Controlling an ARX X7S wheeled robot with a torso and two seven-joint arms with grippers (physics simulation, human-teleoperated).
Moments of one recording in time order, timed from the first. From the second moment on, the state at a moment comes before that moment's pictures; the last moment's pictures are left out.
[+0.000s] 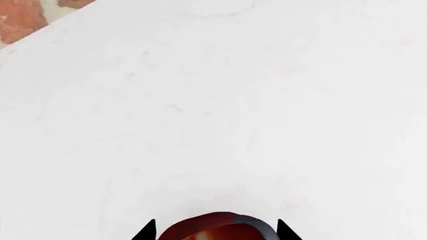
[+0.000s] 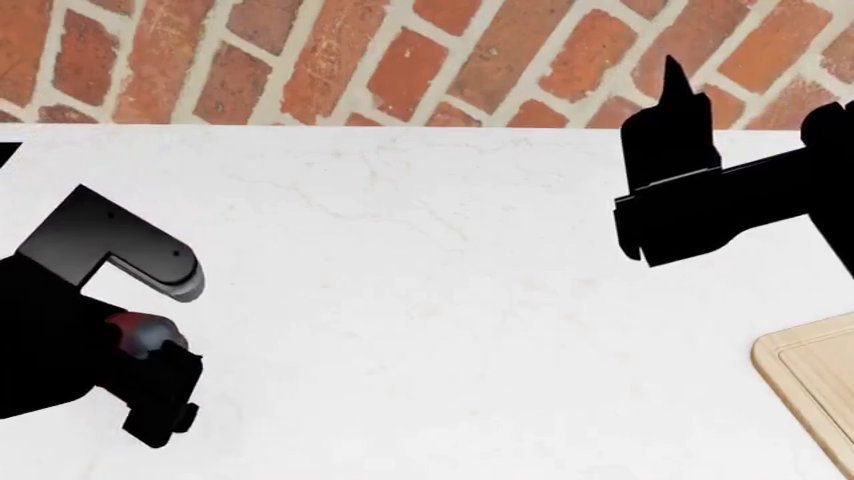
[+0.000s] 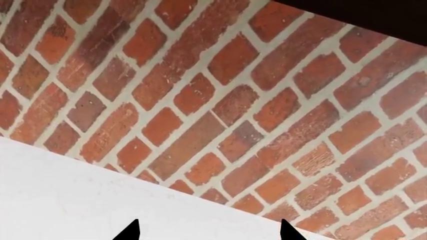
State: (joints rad) left arm -1.42 -0.73 1.21 -0.01 -1.57 -1.00 -0.51; right arm 1.49 1.09 -0.59 -0.47 1.76 1.02 0.80
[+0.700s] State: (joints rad) left arm -1.57 -0.98 0.99 0.42 -1.82 -0.90 -0.75; right arm 1.30 1.29 -0.42 -0.70 1.87 0.75 0.93
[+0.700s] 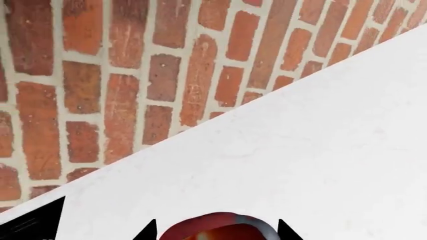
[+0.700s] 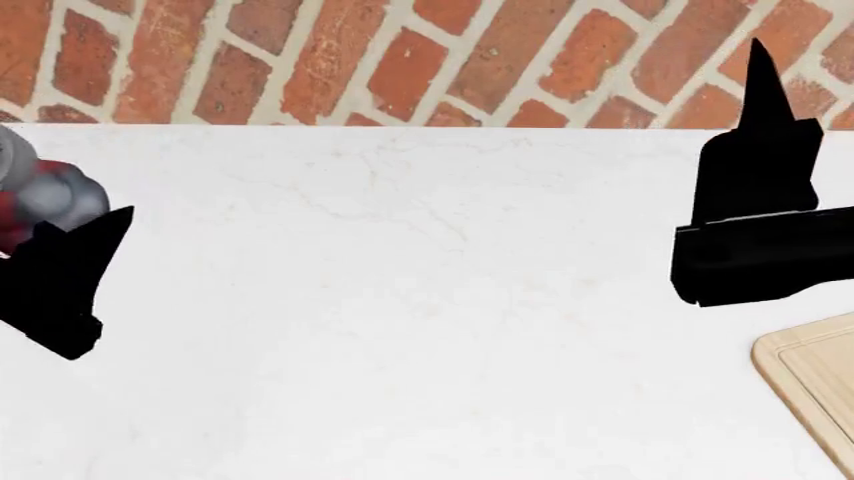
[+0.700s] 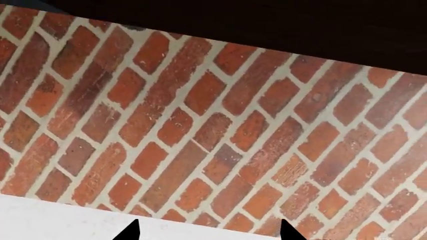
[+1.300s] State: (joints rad) left arm -1.65 -1.16 0.86 0.72 -1.96 -0.81 -1.01; right arm 1.15 1.36 -0.37 -0.79 1.88 0.60 0.96
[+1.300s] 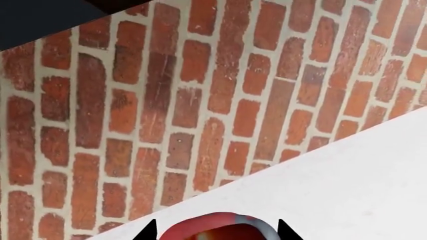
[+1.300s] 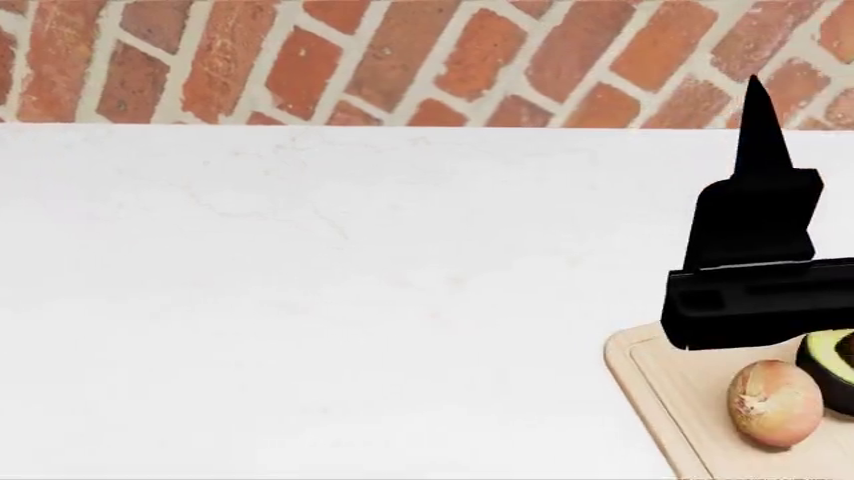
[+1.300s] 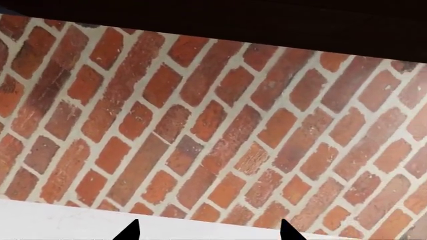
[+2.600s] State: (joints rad) left arm -1.61 -1.14 0.86 0.70 -1.96 -0.84 -0.90; right arm 1.18 1.31 -0.37 -0.80 1.91 0.64 0.99
